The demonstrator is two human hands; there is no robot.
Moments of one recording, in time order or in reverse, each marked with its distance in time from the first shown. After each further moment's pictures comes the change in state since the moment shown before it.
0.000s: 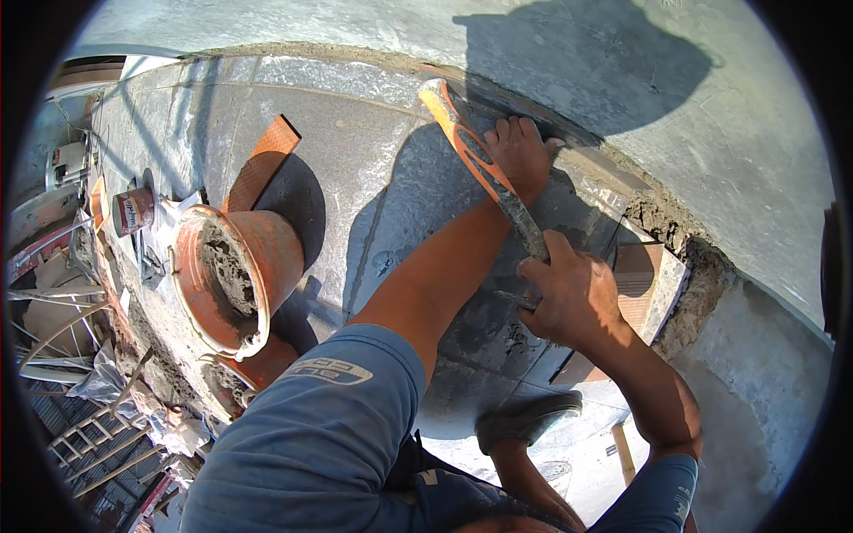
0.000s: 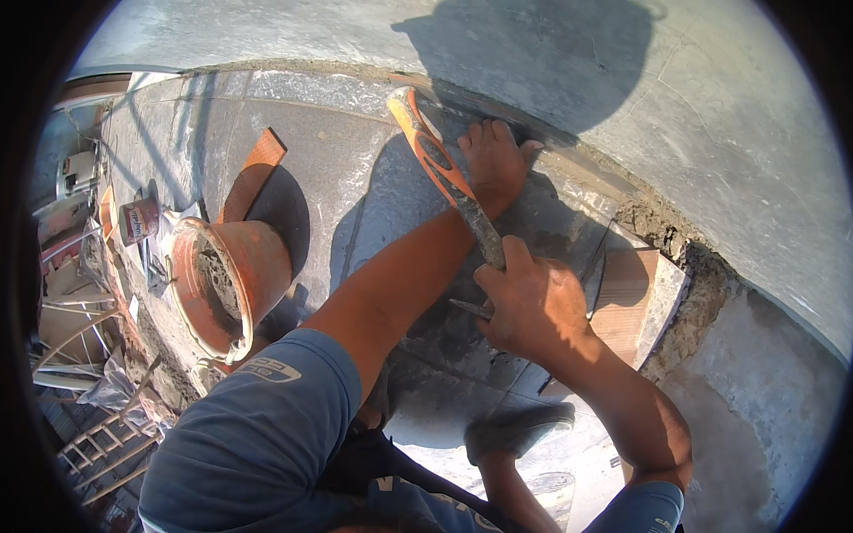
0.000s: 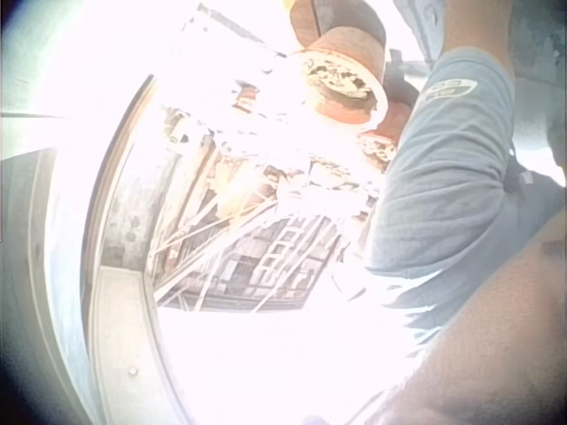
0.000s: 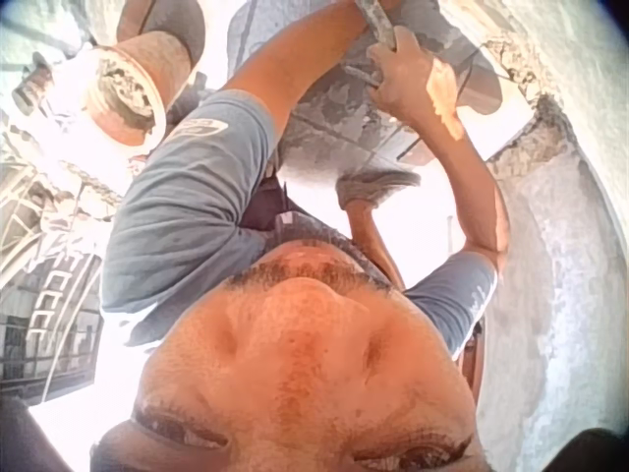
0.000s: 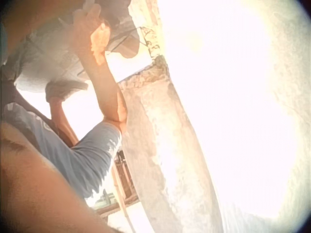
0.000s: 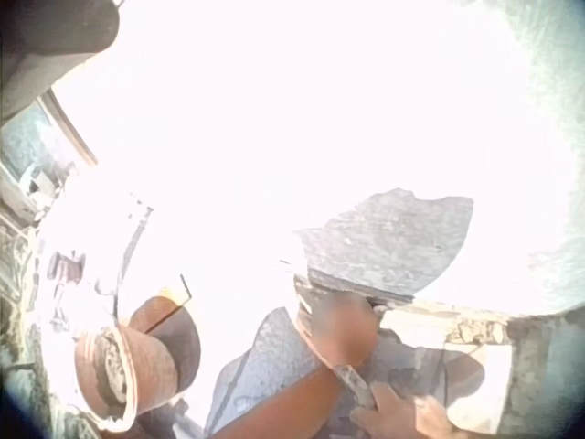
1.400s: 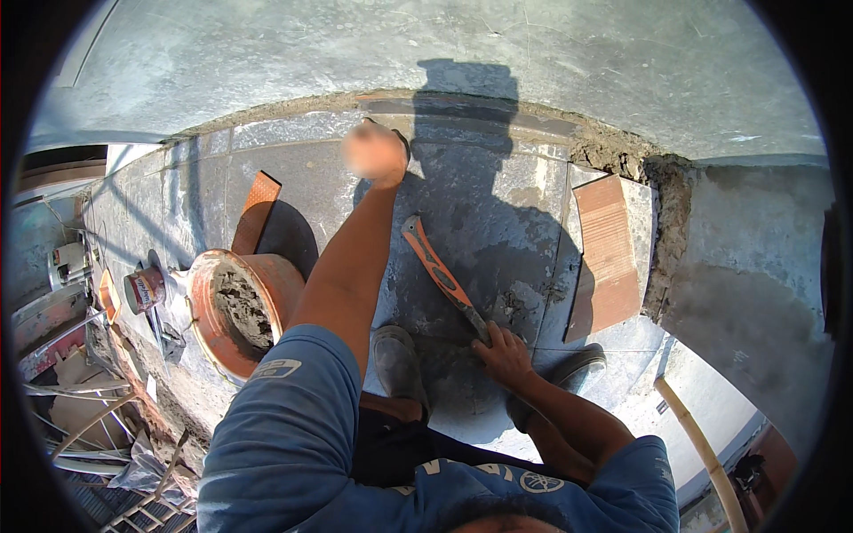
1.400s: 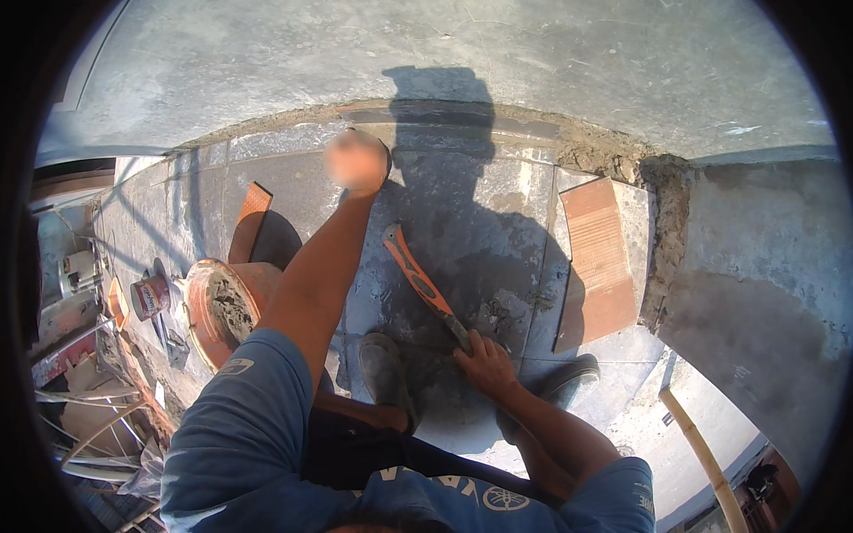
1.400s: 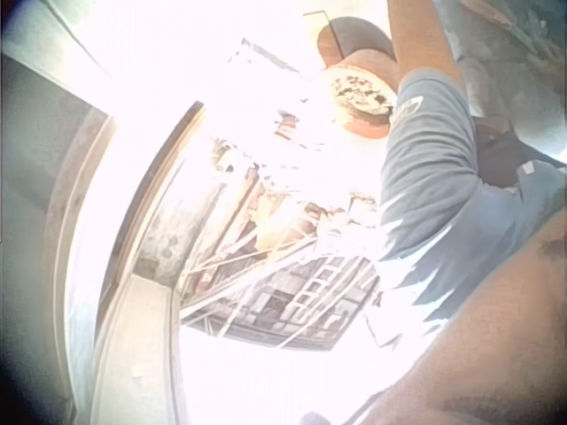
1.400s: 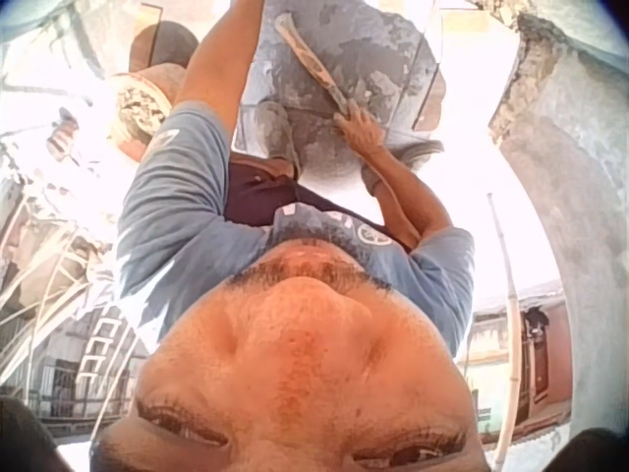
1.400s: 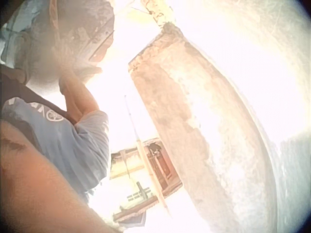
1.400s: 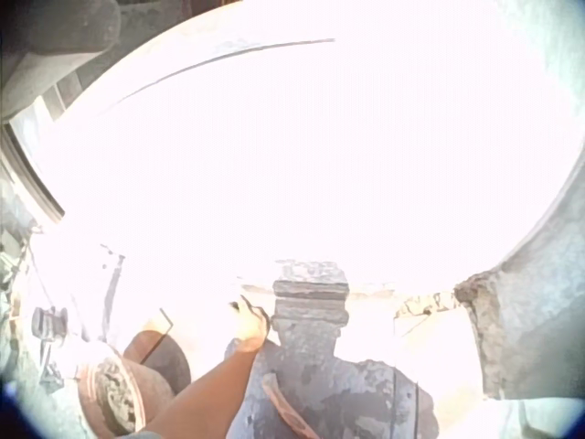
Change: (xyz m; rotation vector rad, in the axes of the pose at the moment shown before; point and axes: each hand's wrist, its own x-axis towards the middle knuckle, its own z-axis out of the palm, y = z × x) left_hand 0.026 -0.125 -0.049 0.306 0.066 -0.278; right_hand -0.158 -0.075 0.268 0.009 0.307 0.135
